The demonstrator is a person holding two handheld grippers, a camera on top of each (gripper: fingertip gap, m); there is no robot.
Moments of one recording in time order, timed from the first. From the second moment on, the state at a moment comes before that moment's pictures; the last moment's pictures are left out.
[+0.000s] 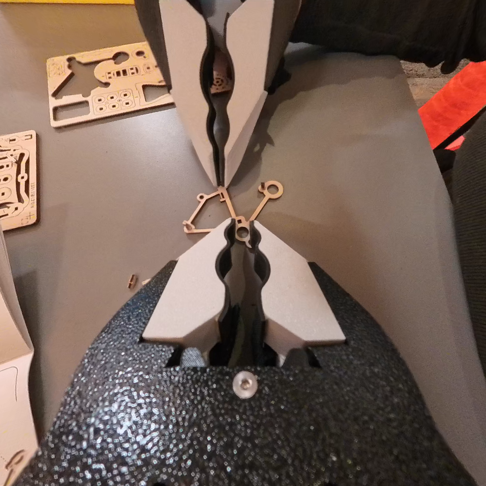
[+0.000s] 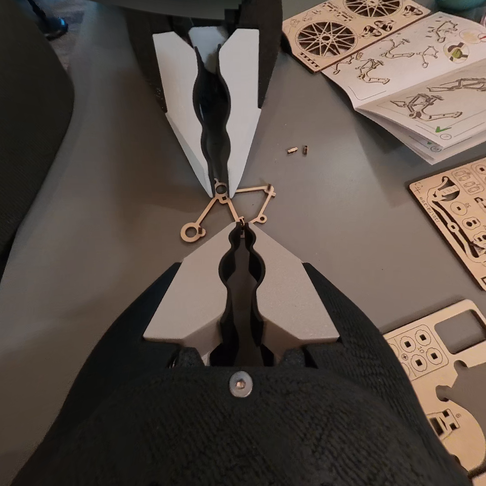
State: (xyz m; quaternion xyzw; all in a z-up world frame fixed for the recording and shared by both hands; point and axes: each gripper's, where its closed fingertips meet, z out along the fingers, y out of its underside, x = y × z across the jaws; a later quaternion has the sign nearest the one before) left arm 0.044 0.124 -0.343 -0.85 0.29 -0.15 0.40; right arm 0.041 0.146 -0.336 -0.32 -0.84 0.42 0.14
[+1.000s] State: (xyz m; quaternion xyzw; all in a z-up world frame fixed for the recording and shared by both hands) left arm 0.045 0.125 -0.342 -0.85 0.29 -0.16 0.40; right arm 0.047 0.148 -0.337 -0.33 -0.84 0.39 0.17
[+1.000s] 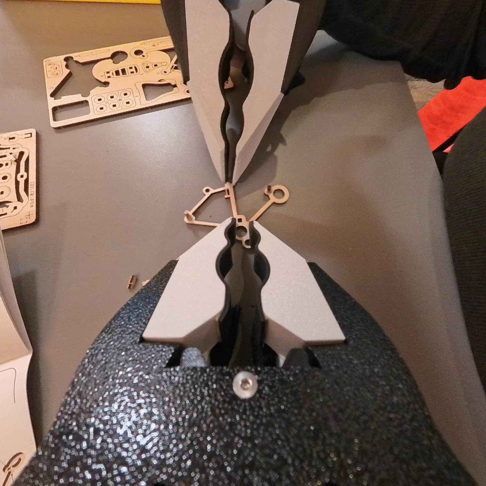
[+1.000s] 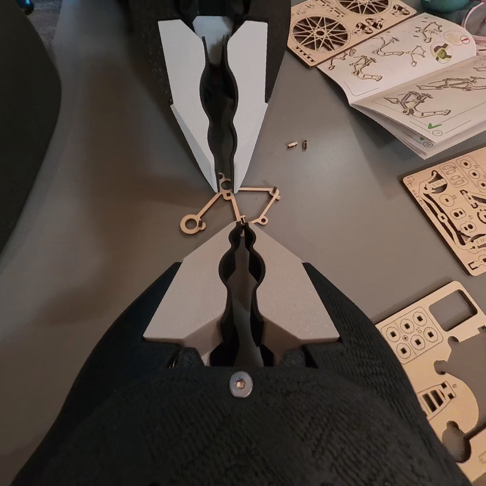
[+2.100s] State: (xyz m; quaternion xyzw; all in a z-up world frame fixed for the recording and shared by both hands) left arm 0.047 0.127 -0.338 -0.83 0.34 -0.11 0.42; right arm 0.046 0.149 -0.337 -0.33 -0.84 0.39 0.21
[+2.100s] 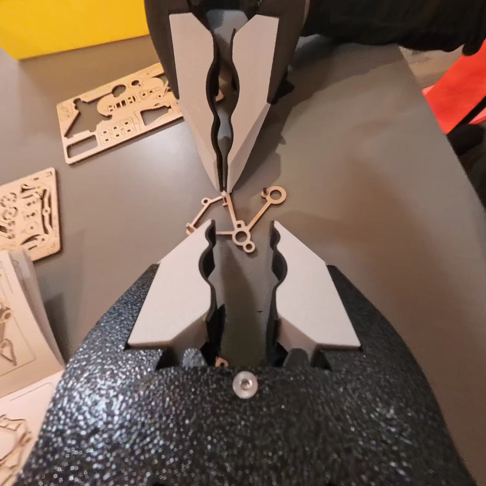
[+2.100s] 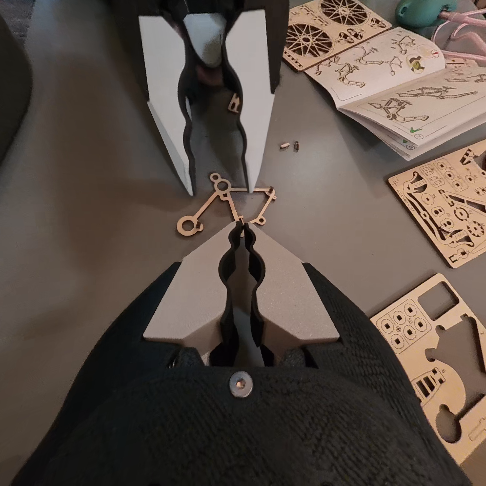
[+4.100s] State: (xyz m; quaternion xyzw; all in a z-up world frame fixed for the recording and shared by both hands) left arm 0.051 0.130 -0.343 -0.85 0.32 -0.16 0.40; right arm 0.050 0.153 -0.334 -0.36 -0.83 0.40 0.17
